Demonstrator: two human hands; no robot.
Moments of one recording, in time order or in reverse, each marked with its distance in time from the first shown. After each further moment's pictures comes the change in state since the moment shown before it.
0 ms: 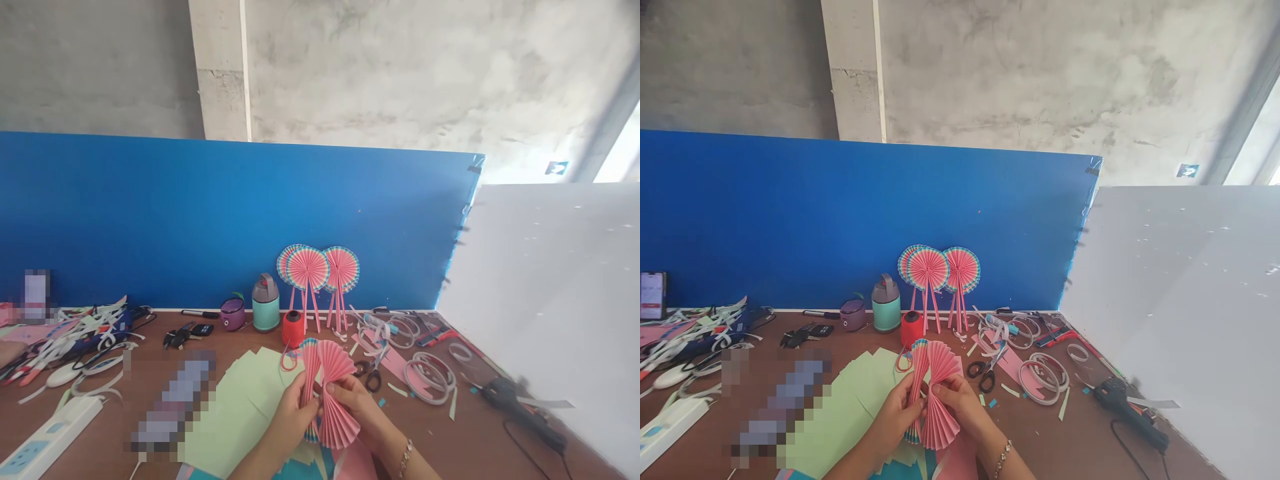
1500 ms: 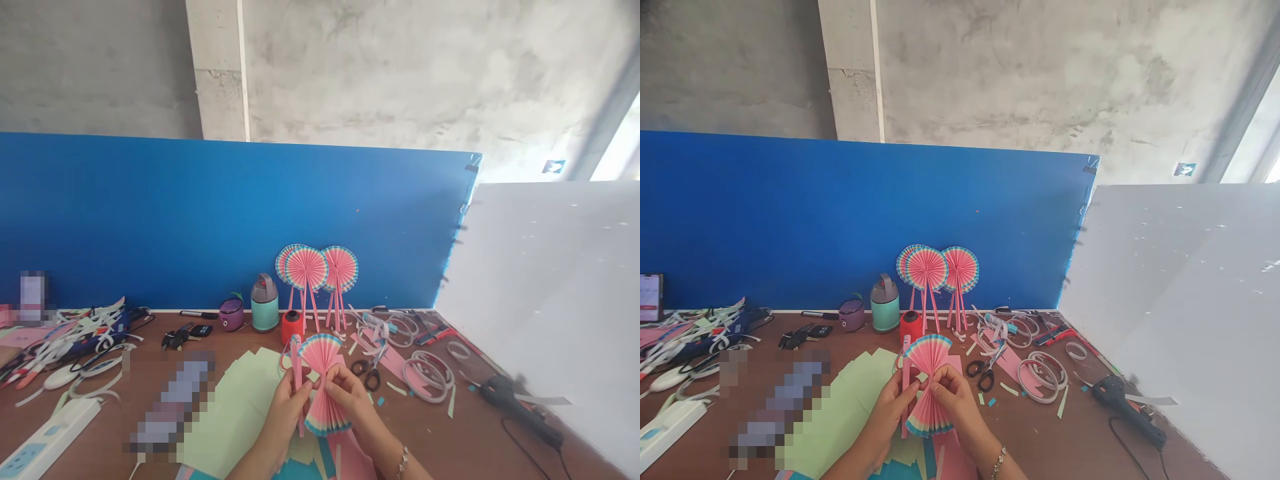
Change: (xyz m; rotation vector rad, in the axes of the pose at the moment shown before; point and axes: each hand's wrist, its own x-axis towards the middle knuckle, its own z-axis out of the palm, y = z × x) left_hand 0.000 0.009 -0.001 -0.052 0.237 -0.112; right_hand -0.005 -0.007 0.013 -0.226 0.045 -0.225
